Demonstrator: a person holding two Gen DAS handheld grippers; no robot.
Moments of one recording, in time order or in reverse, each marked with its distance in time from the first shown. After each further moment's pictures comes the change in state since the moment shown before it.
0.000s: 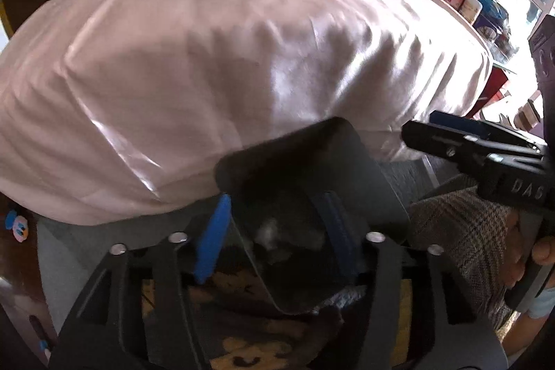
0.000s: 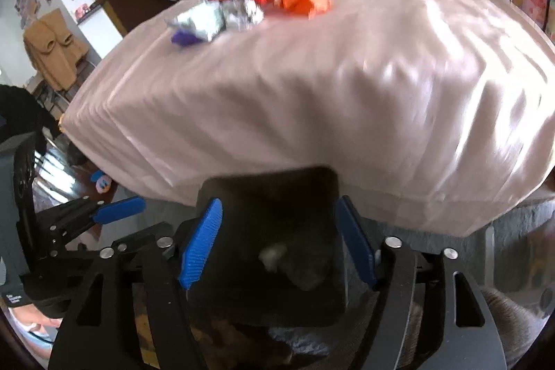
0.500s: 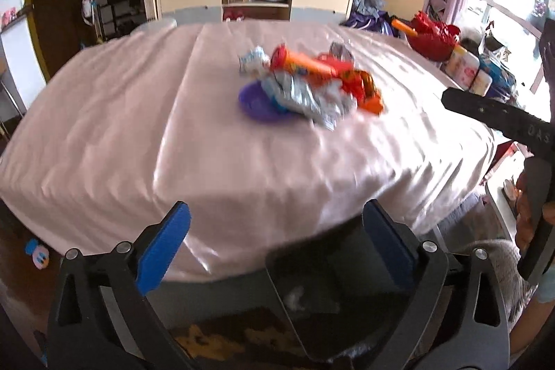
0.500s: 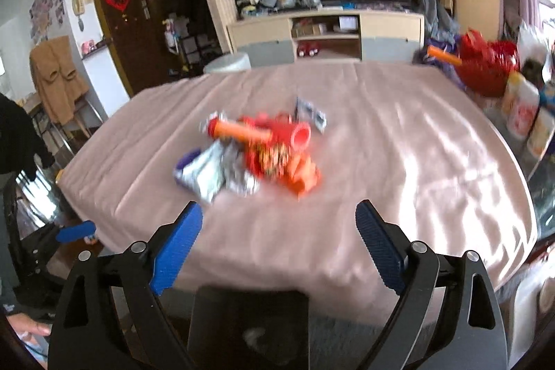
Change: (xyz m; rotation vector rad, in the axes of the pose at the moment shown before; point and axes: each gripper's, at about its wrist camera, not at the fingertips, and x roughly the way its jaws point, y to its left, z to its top) left arm -0.068 0.036 0.075 -0.038 -0.233 0.072; right arm -0.054 0.006 0.116 -0.080 -0.264 -0.063
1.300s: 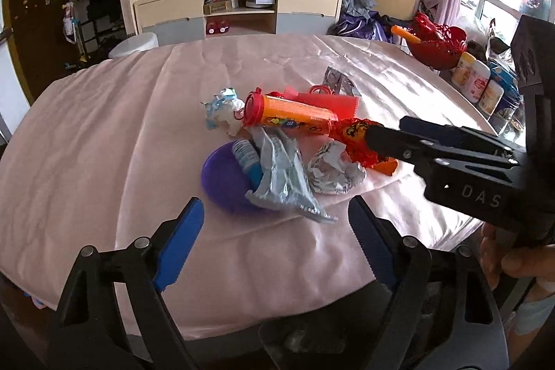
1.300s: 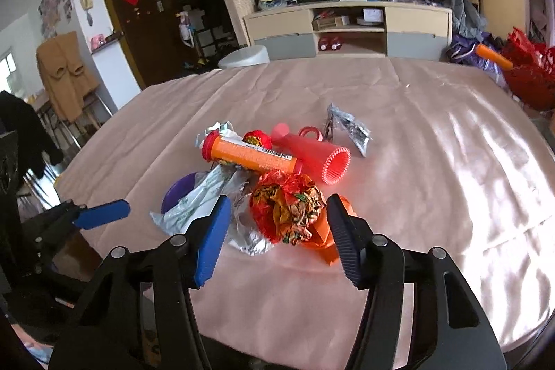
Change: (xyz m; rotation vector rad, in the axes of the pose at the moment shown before) left arm 0.073 -0.019 0.068 0.054 -0.009 -0.031; right arm 0.090 0.009 0.020 -0.006 0.046 0.094
